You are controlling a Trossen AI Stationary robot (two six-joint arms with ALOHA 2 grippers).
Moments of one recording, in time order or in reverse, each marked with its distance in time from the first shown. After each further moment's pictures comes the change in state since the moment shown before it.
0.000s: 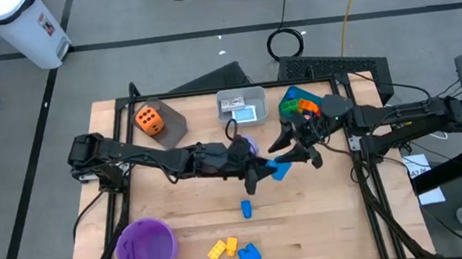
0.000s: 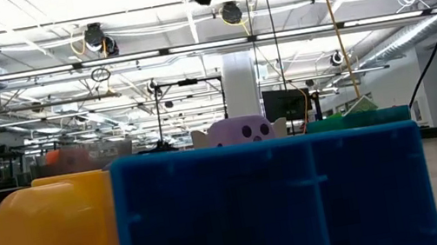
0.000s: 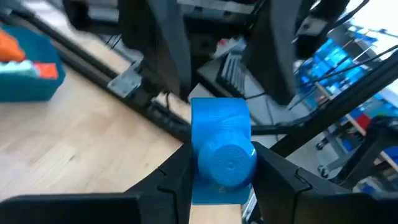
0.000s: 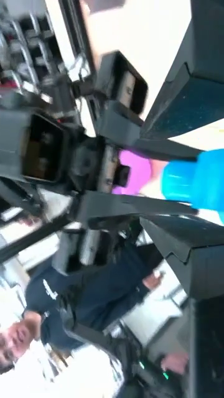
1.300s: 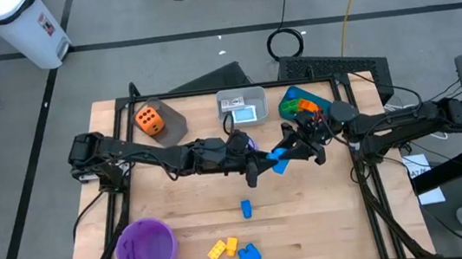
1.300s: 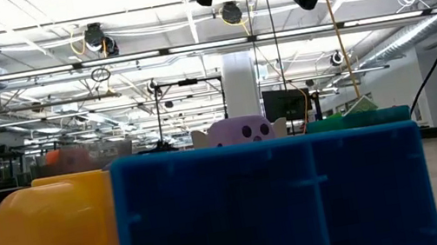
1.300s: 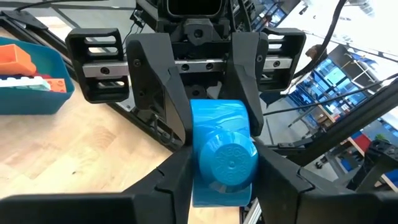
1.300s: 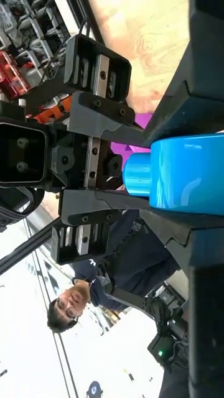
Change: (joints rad) left arm 0.045 0.000 0.000 0.061 -0.035 -0.019; right arm -0.007 -0.005 -0.262 0.484 -0.046 0.252
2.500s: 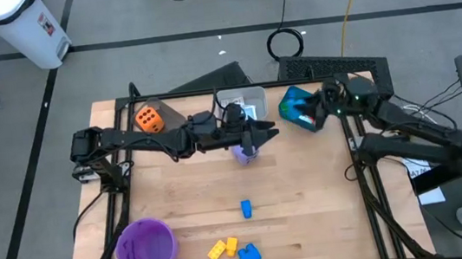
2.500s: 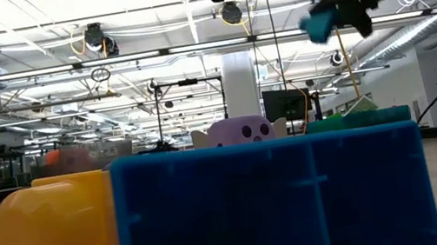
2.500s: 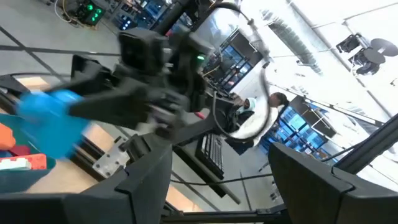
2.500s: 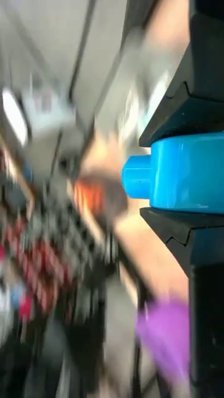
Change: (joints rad) left arm 0.131 -0.001 0.001 0.221 0.122 -0.037; right arm -0.524 -0.385 0.002 -0.705 0.230 -0.309
